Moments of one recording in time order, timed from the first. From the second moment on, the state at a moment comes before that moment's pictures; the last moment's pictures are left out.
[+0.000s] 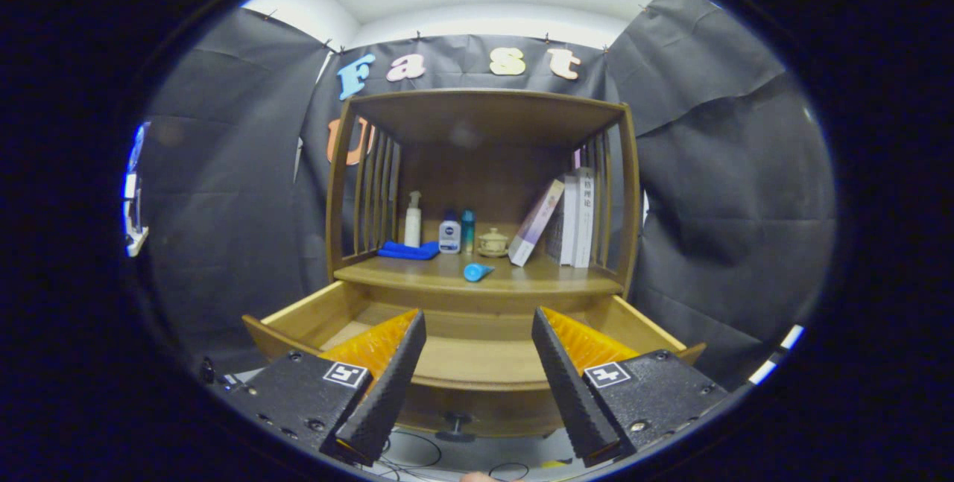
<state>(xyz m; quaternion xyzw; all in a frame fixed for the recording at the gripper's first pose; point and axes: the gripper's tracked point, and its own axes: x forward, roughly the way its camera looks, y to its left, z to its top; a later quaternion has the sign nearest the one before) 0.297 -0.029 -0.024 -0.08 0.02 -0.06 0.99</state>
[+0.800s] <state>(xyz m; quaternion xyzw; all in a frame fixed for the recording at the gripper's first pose) 0.307 -0.033 -0.137 -0.05 0.10 -0.09 0.99</state>
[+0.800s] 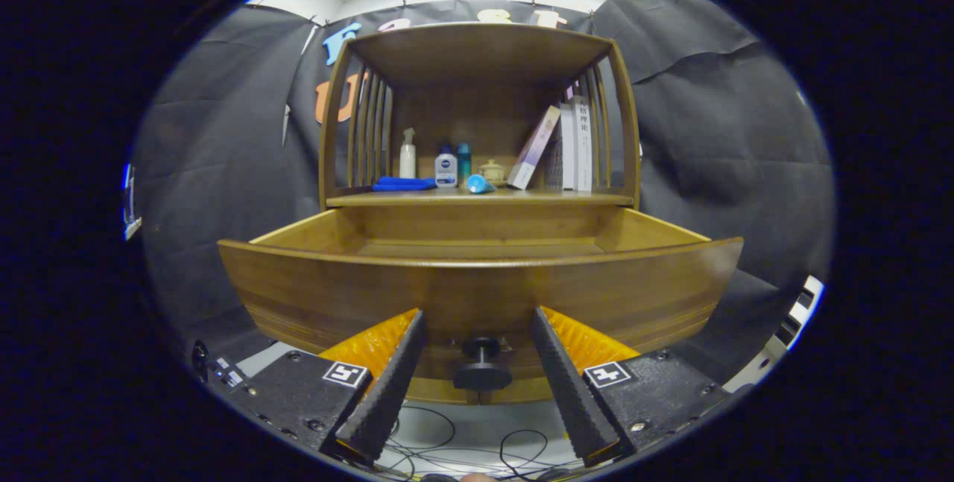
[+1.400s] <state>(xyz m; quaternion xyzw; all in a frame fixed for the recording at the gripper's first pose) 0.313 -0.034 -0.142 -0.05 0.09 -0.09 0.99</state>
